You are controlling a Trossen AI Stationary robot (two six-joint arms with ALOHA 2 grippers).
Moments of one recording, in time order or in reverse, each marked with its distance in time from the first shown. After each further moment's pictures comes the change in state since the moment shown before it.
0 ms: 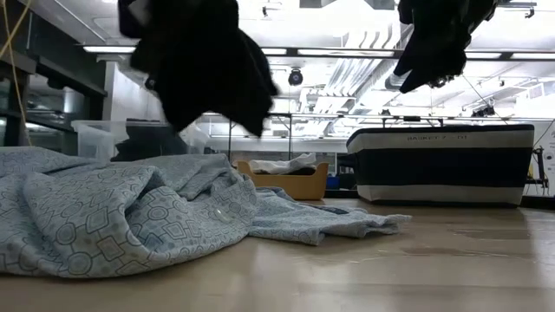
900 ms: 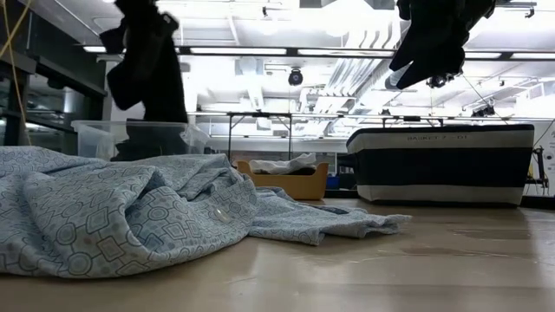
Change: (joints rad) left arm 0.791 -0.214 -0.096 -0.098 -0.419 -0.288; right arm 0.014 0.000 0.000 0.031 0.029 0.015
